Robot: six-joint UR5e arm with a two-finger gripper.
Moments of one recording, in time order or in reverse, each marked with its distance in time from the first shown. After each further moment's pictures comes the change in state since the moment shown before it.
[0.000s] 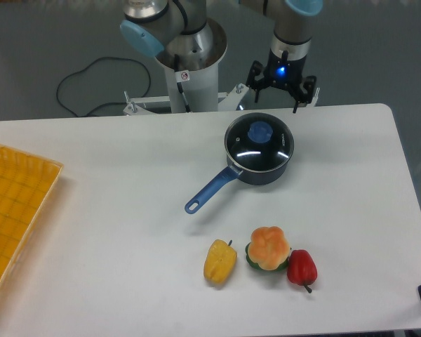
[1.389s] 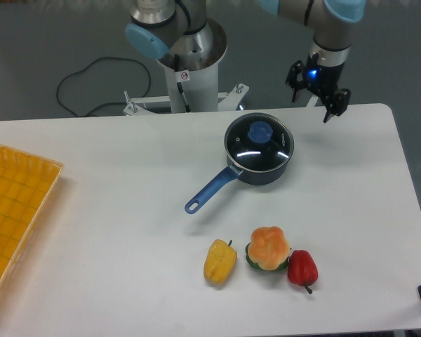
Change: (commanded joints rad) arm 0.115 -0.120 0.081 0.026 0.011 0.735
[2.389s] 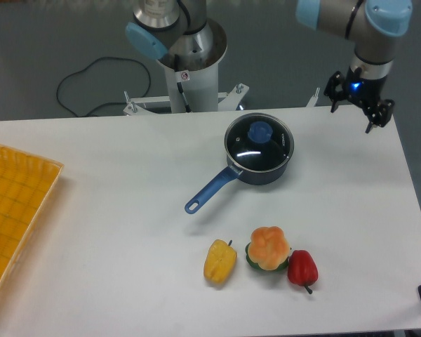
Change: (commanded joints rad) arm 0.011 -0.169 0.206 -0.005 0.058 -0.112
